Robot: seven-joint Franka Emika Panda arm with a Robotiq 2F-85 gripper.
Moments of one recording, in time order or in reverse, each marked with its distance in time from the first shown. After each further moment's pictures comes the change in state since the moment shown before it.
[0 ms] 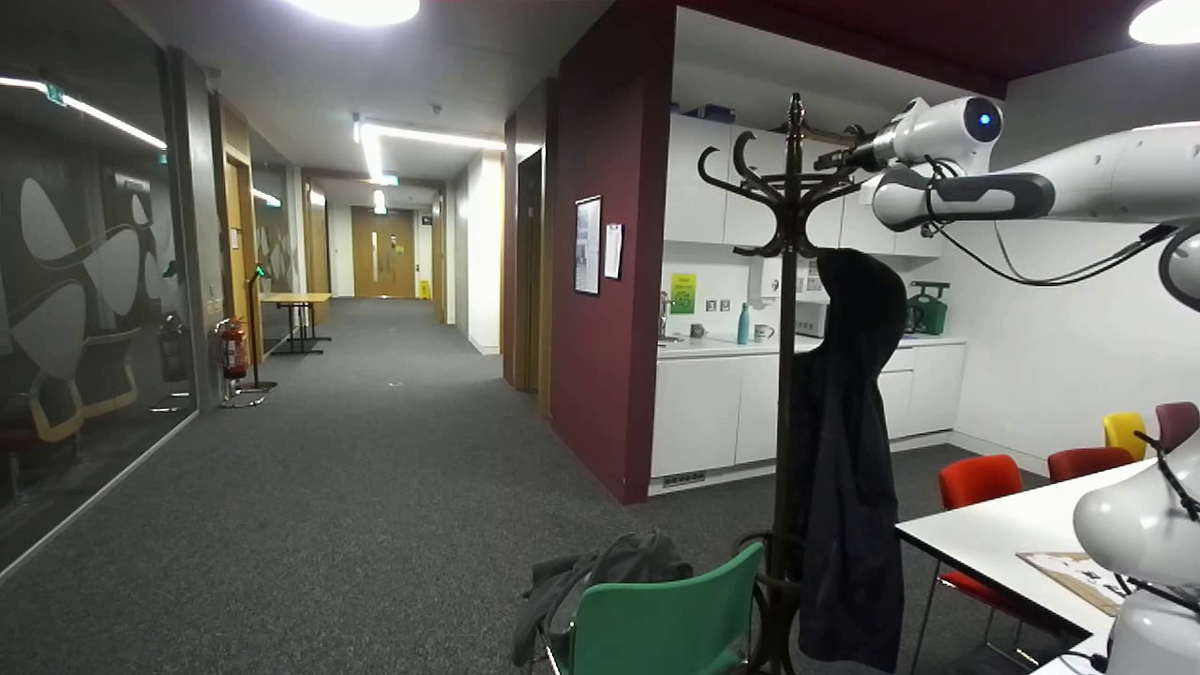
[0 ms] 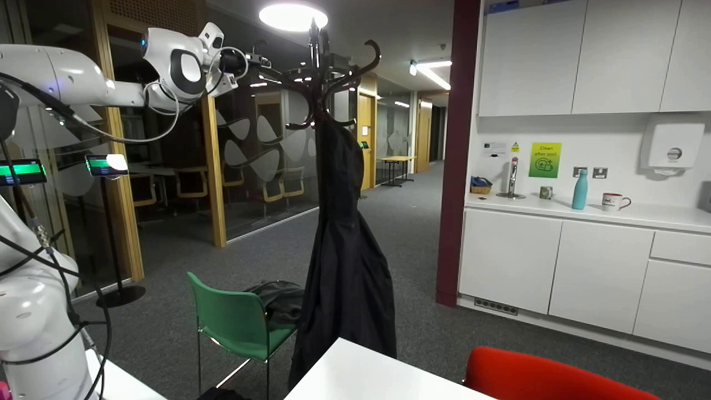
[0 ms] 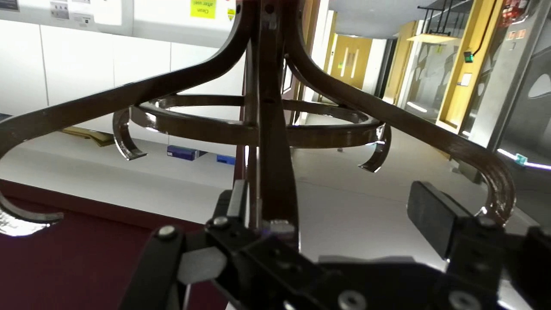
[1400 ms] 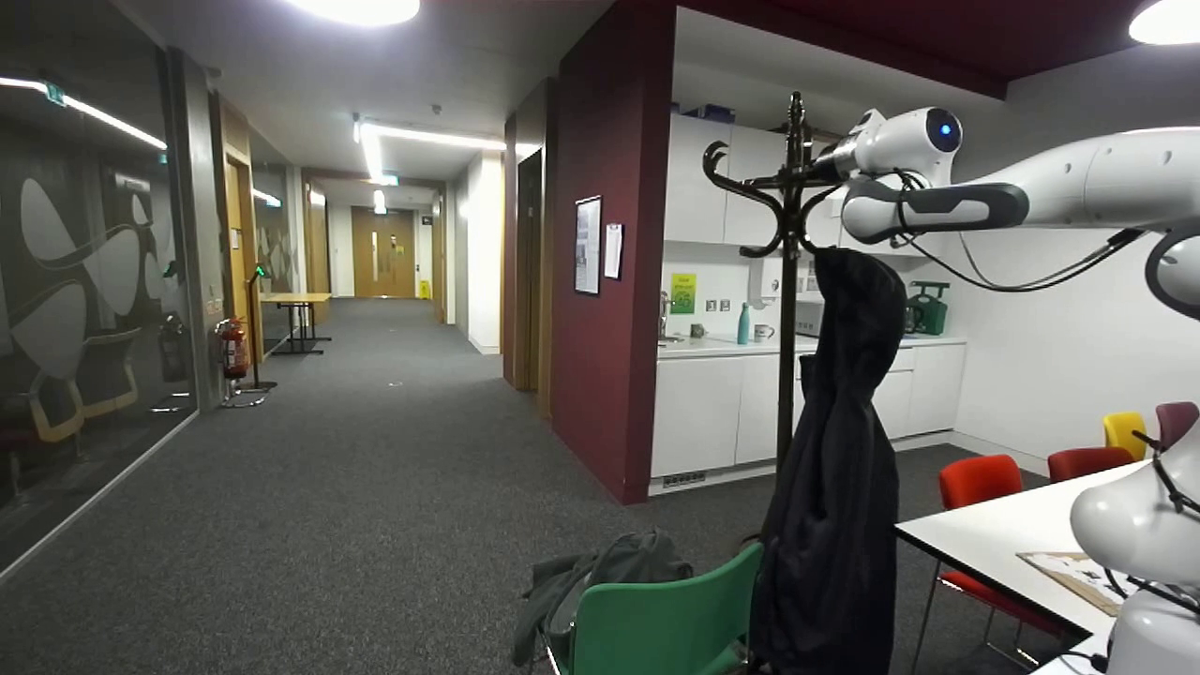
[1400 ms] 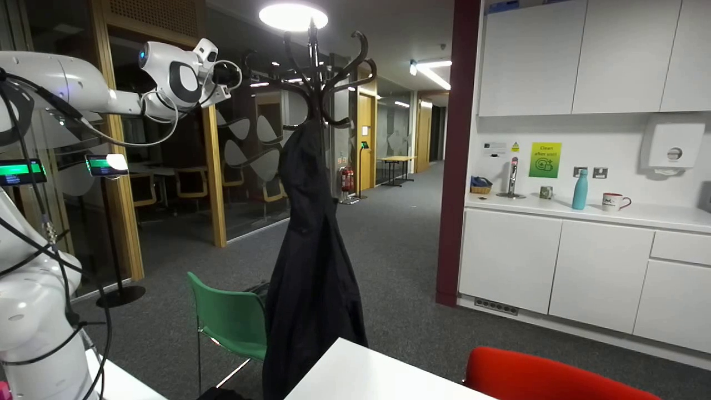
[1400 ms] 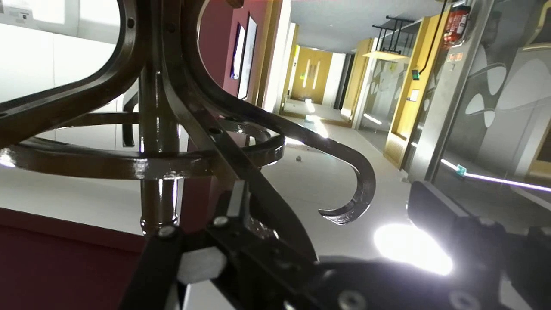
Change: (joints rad) arm -0.070 0.032 0.188 0.012 -0.009 0.000 0.002
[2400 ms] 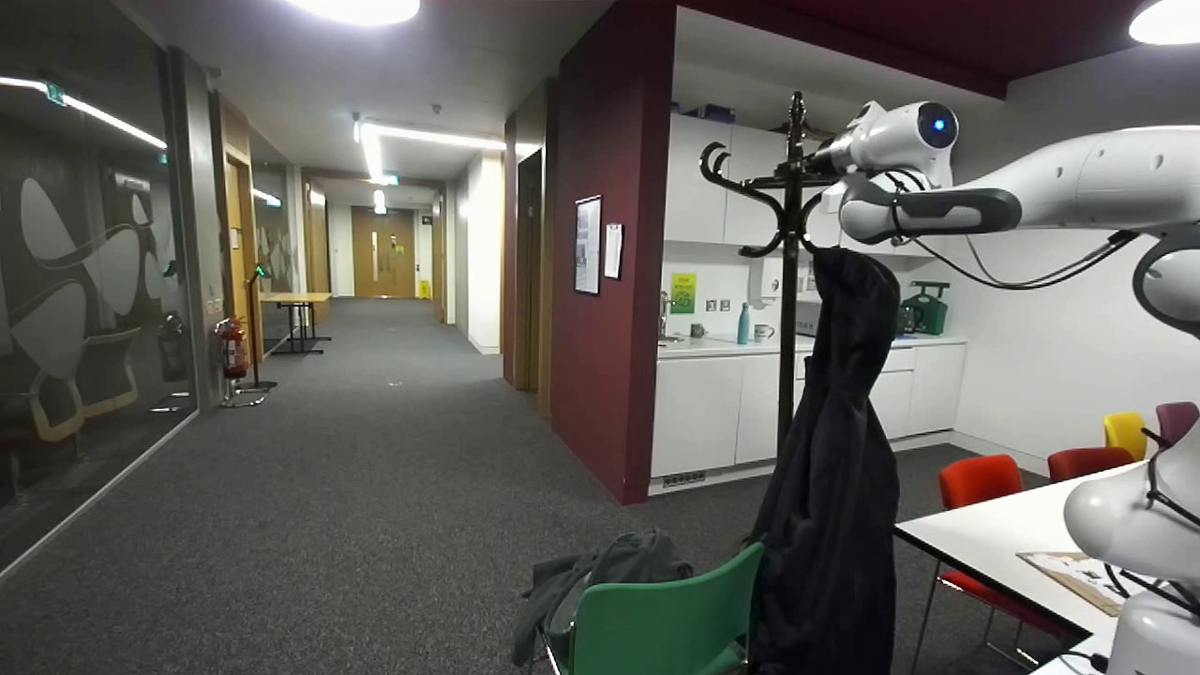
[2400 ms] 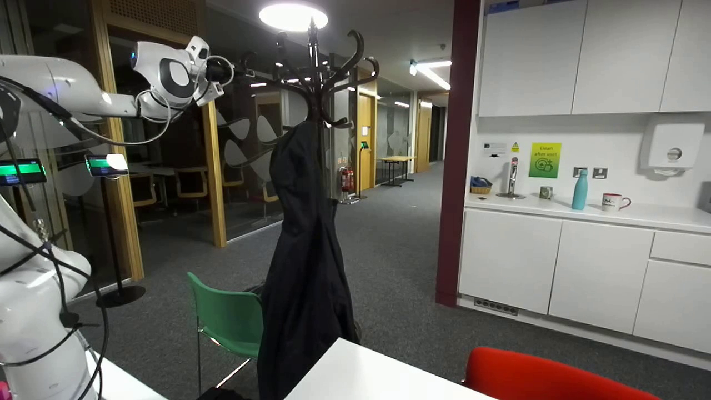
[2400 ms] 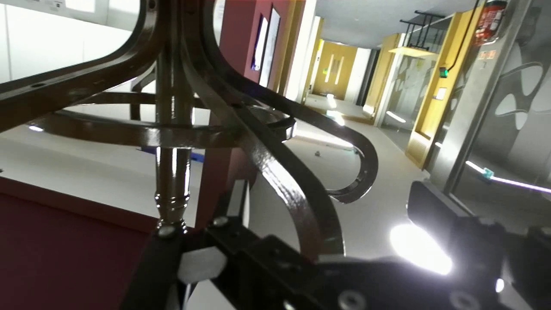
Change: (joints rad) arm -0.189 -0.085 0.134 0.003 -0.030 -0.017 0.094
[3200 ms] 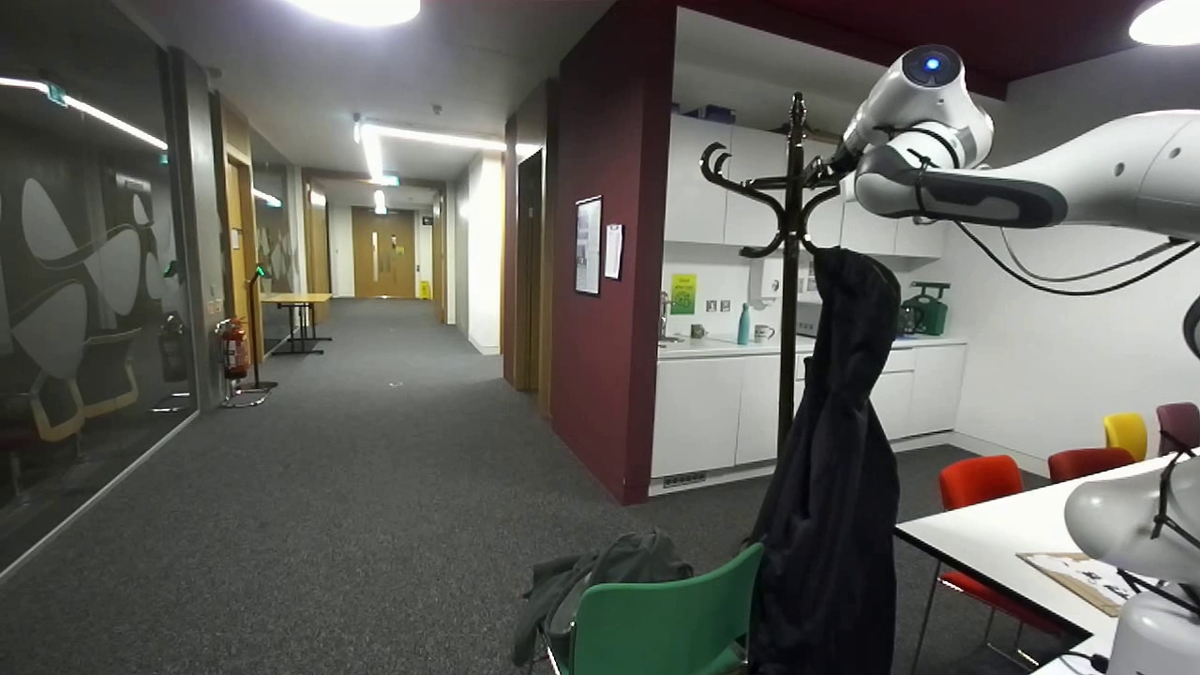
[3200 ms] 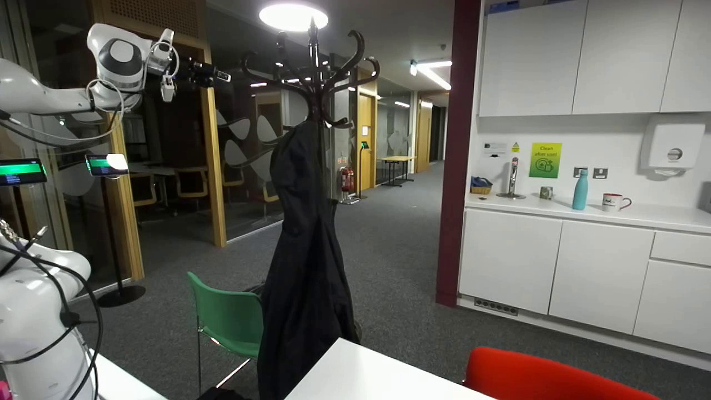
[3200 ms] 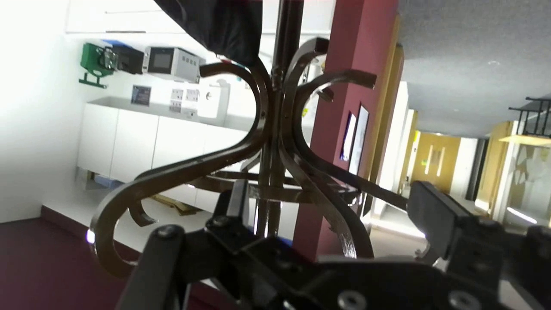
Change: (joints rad) arm 0.016 -0.271 -0.032 -0.017 0.000 -0.586 0.176
